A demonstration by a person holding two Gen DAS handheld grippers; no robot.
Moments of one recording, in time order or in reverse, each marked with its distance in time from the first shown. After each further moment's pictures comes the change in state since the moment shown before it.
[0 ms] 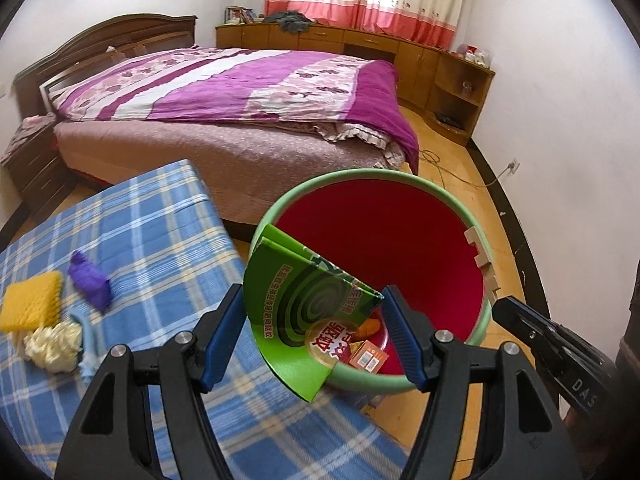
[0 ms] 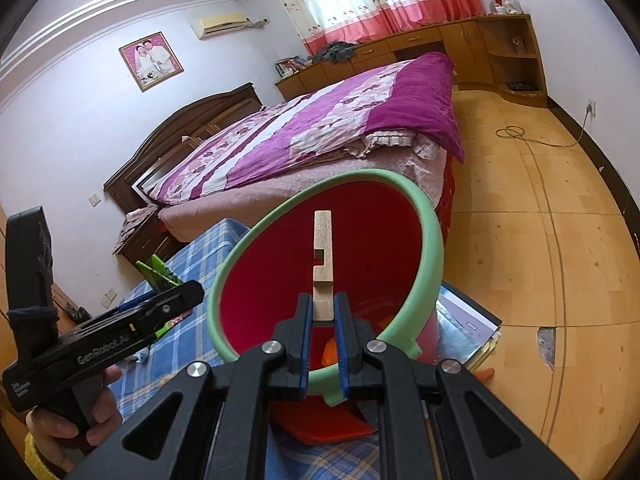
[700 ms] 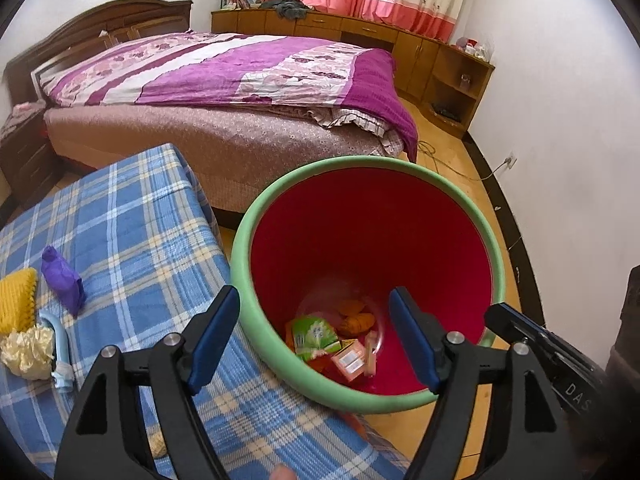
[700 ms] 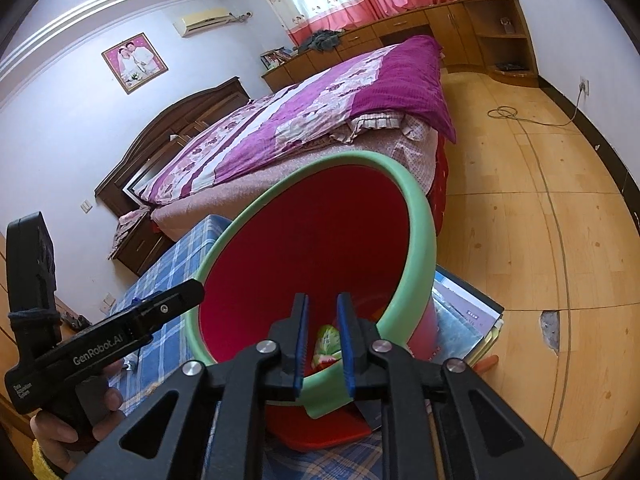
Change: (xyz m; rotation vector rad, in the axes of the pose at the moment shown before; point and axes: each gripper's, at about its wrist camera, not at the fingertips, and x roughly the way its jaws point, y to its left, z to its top) left arm 0.023 0.006 0.002 -0.037 0.046 -0.034; right arm 0.020 -0.014 0.000 0.059 0.039 -0.004
